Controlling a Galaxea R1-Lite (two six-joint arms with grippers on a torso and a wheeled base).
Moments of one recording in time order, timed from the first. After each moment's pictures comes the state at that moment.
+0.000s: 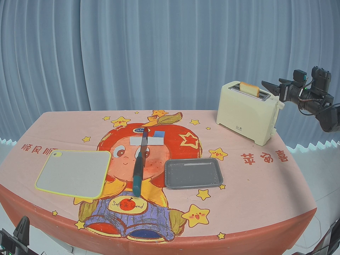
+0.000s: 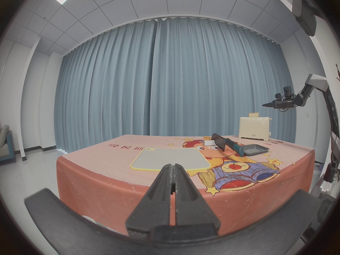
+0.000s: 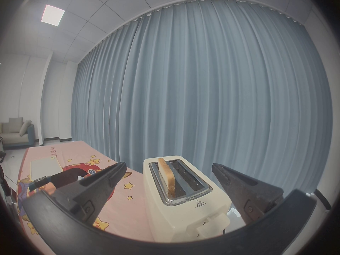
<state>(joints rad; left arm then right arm) 0.00 0.03 -0.02 0.00 0.02 -0.01 -0.01 1.90 -1.18 -0.64 0.36 -0.06</state>
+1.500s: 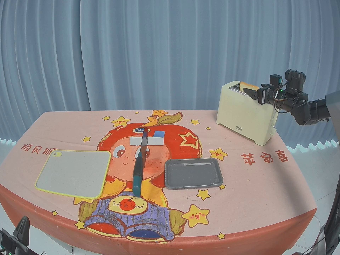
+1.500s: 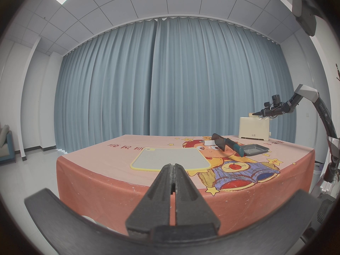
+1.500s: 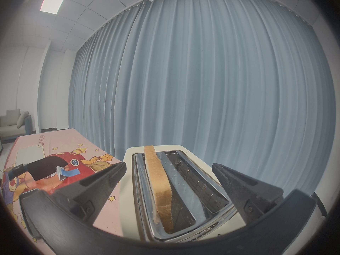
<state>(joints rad) 0.00 0.03 -0.02 0.00 0.02 -0.01 0.04 2.20 -1.54 -0.51 0.29 -0.12</state>
